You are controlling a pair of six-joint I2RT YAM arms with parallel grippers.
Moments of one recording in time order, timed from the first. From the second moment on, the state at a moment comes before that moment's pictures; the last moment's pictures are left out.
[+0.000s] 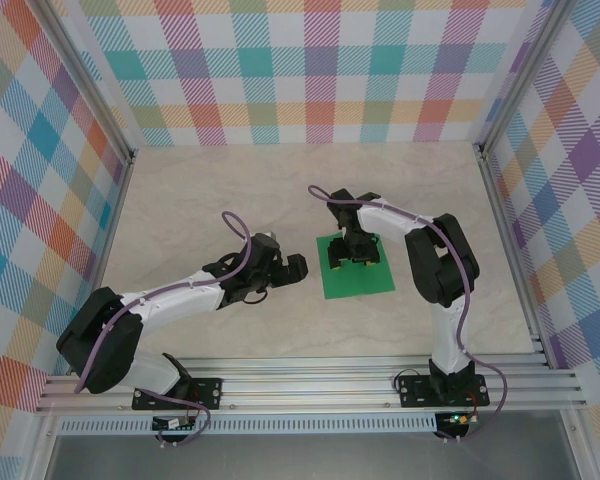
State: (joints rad) left arm -0.73 1.41 0.75 -0.17 -0.05 -0.84; right arm 0.54 2.05 1.45 -0.96 0.00 0.39
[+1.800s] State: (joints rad) left arm -0.73 1.40 0.79 -0.18 0.02 -0.83; right arm 0.33 1.75 1.08 -0.65 -0.52 0.51
